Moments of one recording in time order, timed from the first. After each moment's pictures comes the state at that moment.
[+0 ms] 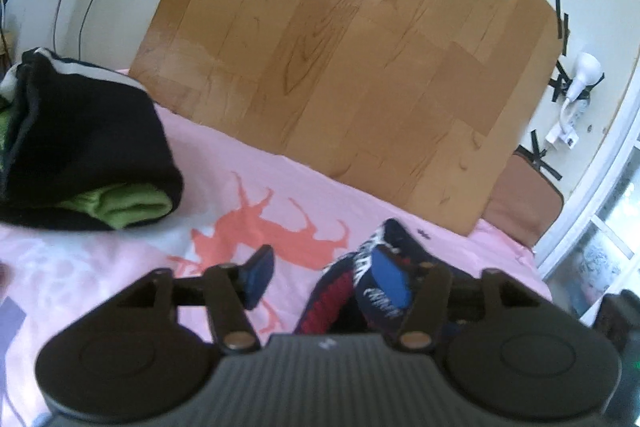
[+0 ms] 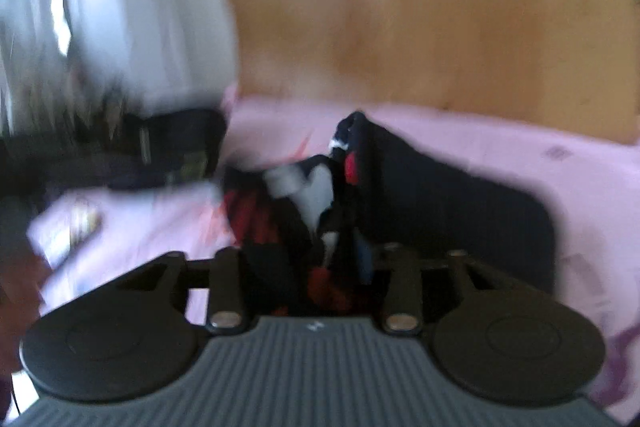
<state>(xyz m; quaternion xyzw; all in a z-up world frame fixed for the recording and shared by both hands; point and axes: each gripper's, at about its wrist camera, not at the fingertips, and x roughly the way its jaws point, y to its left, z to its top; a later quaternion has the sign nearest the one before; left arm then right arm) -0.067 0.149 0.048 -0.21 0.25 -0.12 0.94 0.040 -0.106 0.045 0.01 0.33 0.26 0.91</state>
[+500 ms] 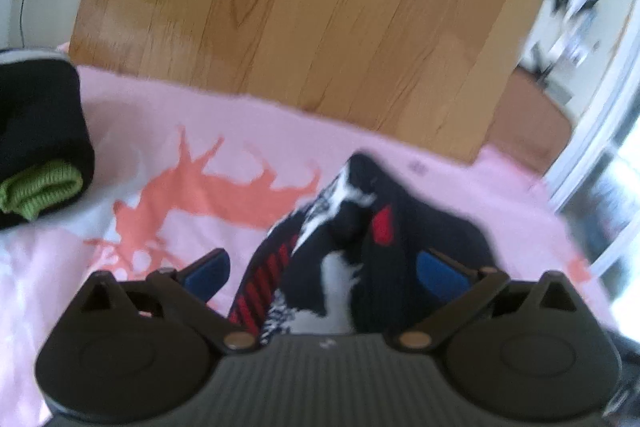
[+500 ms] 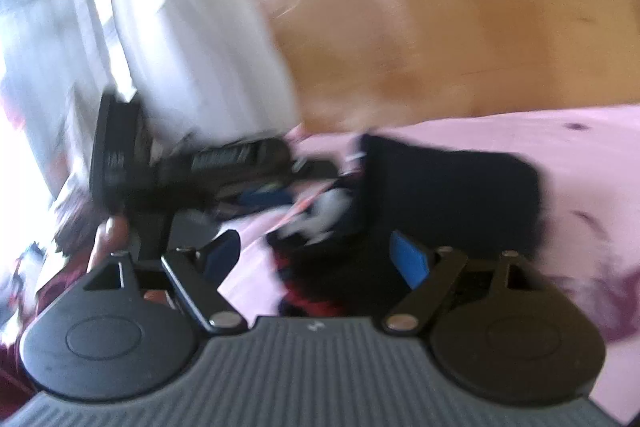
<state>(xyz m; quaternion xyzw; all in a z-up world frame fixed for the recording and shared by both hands) -0.010 0.074 0.029 -0.14 0.35 -0.14 0.92 -0.015 -0.215 0.073 0.17 0.29 0.31 0.89</state>
